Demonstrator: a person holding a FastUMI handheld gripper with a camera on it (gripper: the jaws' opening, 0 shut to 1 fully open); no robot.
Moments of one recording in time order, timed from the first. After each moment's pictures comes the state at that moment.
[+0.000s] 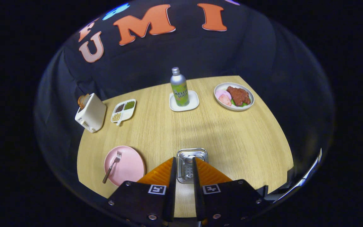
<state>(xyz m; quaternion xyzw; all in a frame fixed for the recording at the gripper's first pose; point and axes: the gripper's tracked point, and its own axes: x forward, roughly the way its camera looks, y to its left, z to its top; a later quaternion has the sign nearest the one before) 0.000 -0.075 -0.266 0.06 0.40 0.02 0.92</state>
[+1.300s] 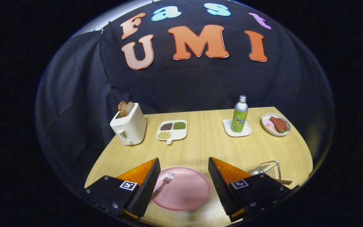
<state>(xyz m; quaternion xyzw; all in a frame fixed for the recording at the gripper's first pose) -0.008 0.143 -0.256 0.03 0.30 0.11 0.95</state>
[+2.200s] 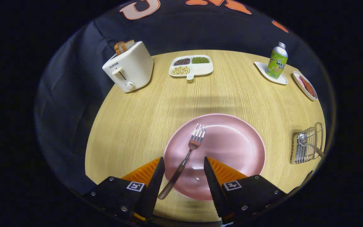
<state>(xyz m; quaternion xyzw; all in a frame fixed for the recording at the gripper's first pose) -0.051 0.222 -0.401 0.01 0.54 0.13 0.83</state>
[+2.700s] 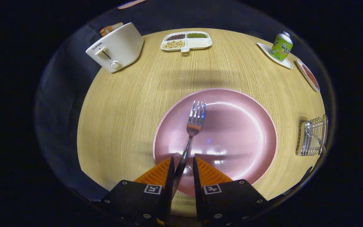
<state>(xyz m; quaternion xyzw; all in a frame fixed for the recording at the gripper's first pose) -0.068 0.216 -0.434 -0.01 0.61 0.10 0.78</state>
